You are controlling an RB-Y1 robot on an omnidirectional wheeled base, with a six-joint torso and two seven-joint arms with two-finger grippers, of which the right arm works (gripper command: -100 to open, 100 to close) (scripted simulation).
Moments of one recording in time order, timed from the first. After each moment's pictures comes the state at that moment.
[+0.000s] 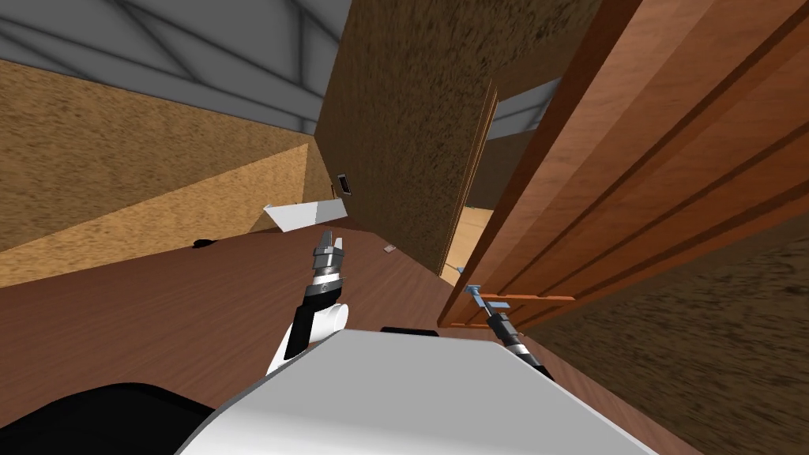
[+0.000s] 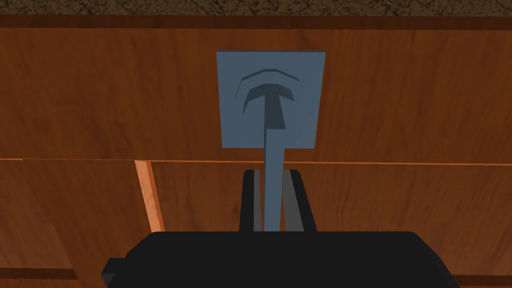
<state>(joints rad) 0.14 -0.48 0.10 -0.51 -0.04 -1.23 -0.45</state>
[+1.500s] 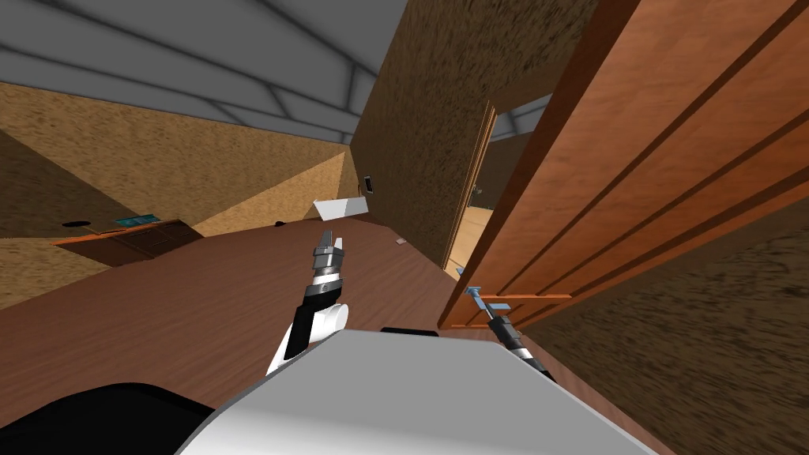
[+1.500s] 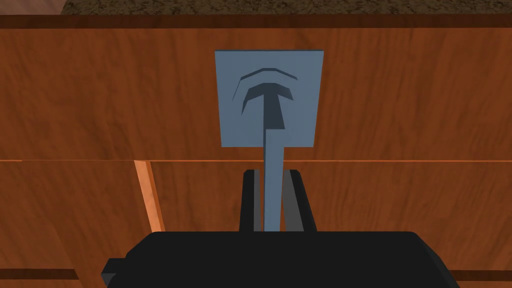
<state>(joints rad) 0.14 -0.49 0.10 -0.48 -0.03 -1.27 -0.46</state>
